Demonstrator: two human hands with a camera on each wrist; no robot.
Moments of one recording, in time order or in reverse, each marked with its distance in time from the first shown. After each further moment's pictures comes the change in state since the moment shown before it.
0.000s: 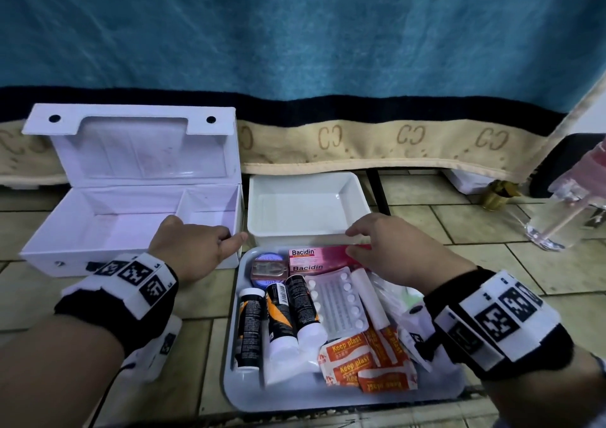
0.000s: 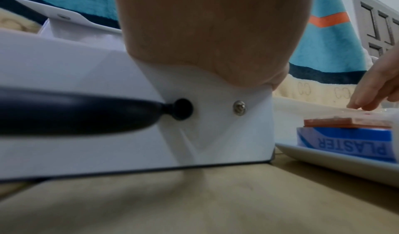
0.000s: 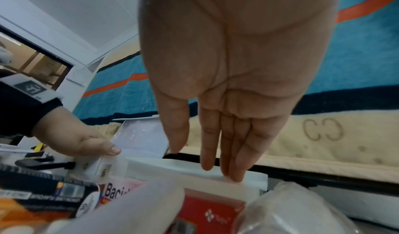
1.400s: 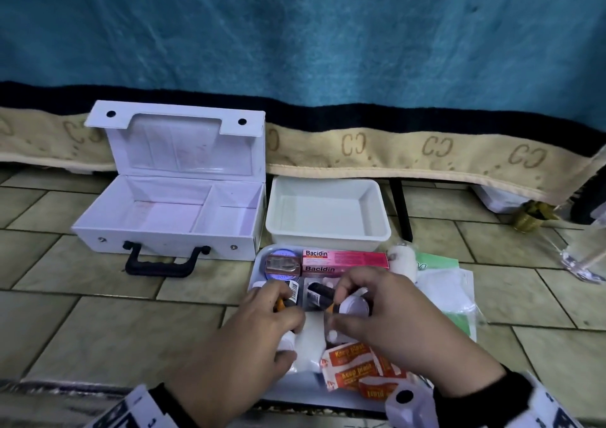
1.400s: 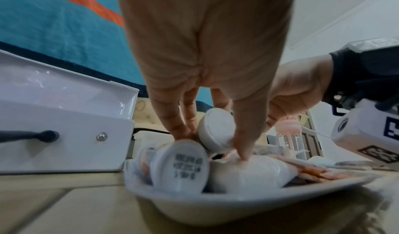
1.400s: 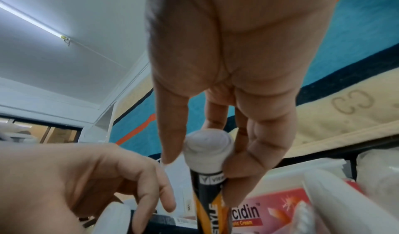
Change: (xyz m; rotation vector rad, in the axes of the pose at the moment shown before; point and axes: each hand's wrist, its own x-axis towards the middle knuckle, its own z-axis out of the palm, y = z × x) left_hand -0.105 0.094 0.023 -0.711 0.293 0.233; right_hand -0.064 -0.024 0.020 0.417 -0.008 -0.153
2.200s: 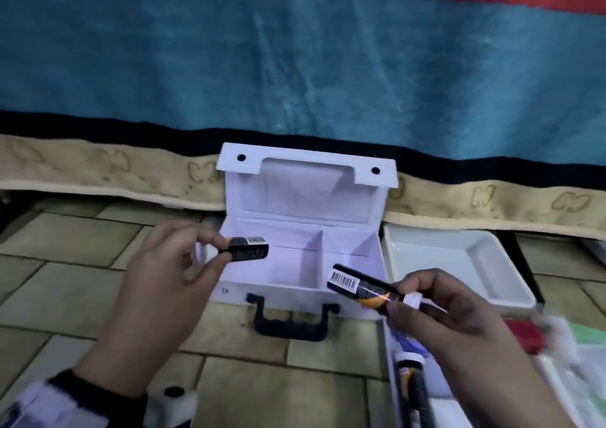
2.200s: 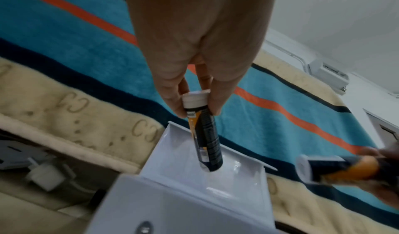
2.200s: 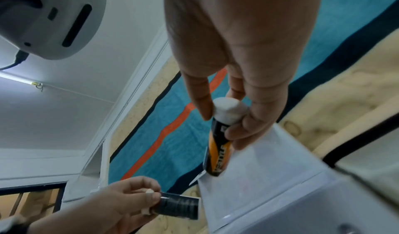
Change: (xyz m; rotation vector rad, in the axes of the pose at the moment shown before) left_hand -0.039 -0.193 -0.159 -0.300 0.785 -0.254; right_hand 0.062 -0.131 0.083 0.801 0.229 0.039
